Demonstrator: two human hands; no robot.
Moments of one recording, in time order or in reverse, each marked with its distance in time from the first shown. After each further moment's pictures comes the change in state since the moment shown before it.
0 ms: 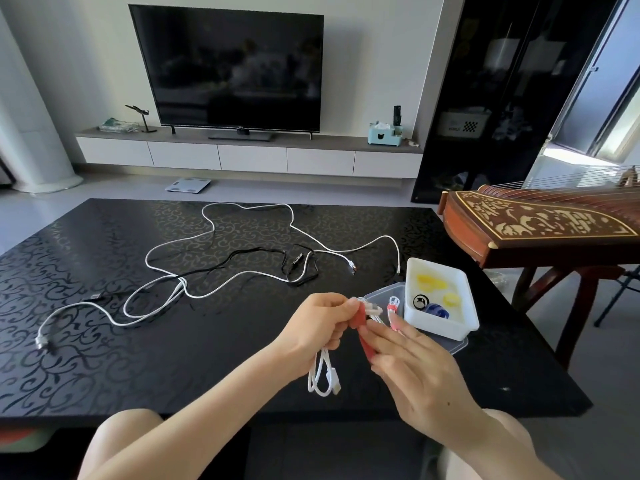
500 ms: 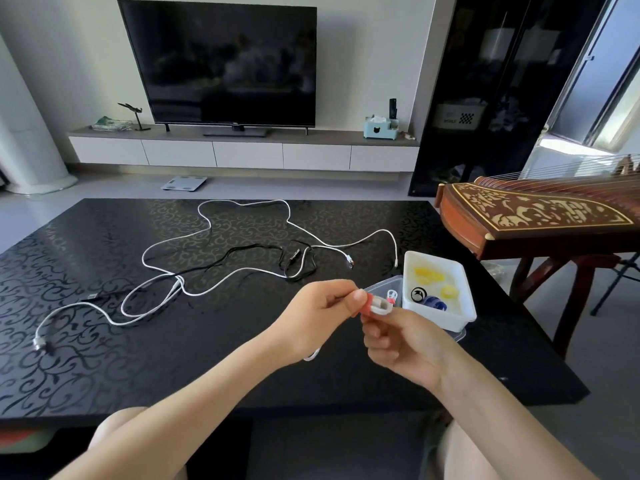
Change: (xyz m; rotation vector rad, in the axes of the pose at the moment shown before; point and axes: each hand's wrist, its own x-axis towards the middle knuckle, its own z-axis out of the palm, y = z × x) left_hand -0.011 0.013 -0.005 0.455 -0.063 0.362; right_hand 0.059 0.006 -0.007 1.654 -0.113 1.532
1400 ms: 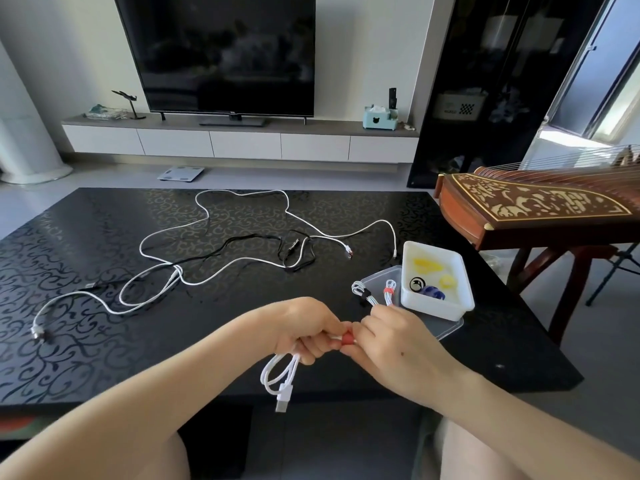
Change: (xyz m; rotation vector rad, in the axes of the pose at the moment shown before) left_hand 0.013 -0.021 -0.007 -0.228 -0.503 -0.826; right_hand -0.011 0.021 -0.008 -2.134 0.103 -1.245
